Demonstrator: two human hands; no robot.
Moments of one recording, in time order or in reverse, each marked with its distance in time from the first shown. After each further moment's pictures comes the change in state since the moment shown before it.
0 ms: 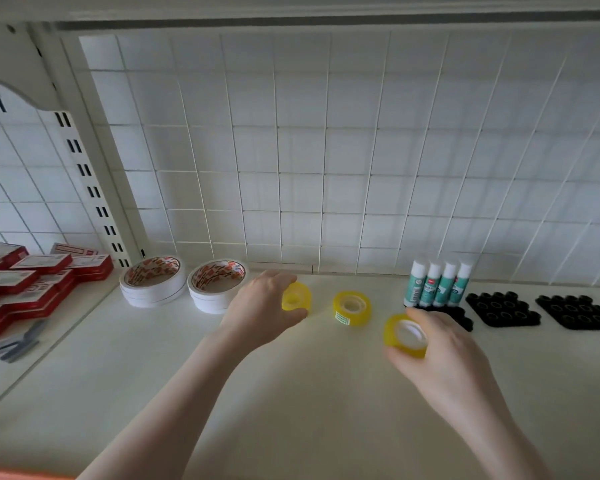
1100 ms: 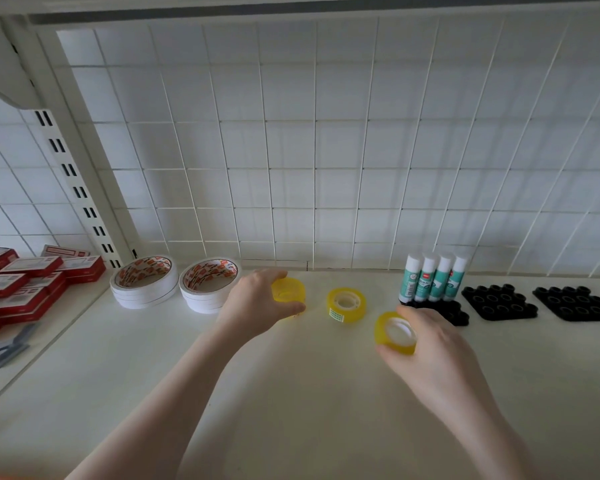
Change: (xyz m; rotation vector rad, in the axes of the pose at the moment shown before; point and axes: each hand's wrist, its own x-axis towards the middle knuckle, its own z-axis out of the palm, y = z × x) left_hand 0.013 -0.005 0.009 -0.147 -0.020 -0.144; right_hand 0.003 0.006 0.008 -0.007 -0.033 -0.009
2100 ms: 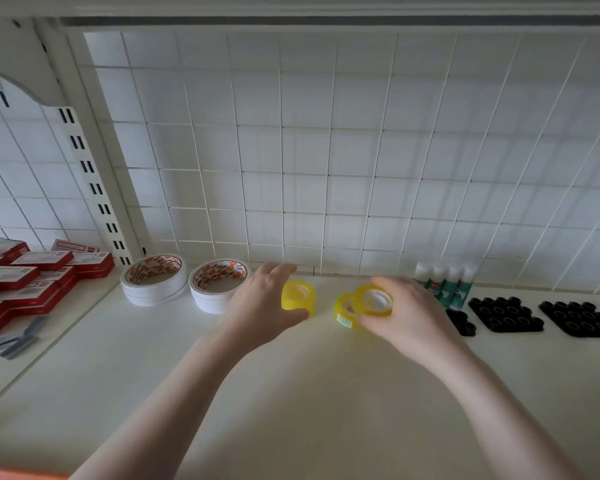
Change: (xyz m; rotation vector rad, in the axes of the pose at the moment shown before) left_hand -0.020 0.009 -0.020 0.067 0.023 0.148; right_hand 0.049 -0.033 -0.006 0.026 -0.173 -0.119
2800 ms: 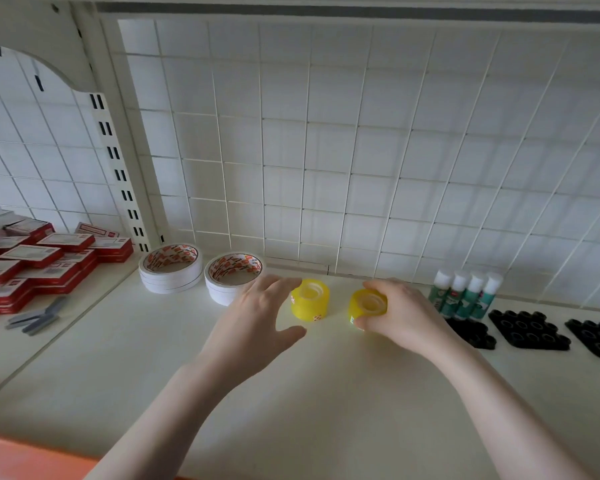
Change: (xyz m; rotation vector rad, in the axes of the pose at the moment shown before) left_hand -0.037 -0.011 -0.005 -0.008 0.118 0.101; right_hand 0.032 0.009 0.023 0.033 -0.201 -0.041
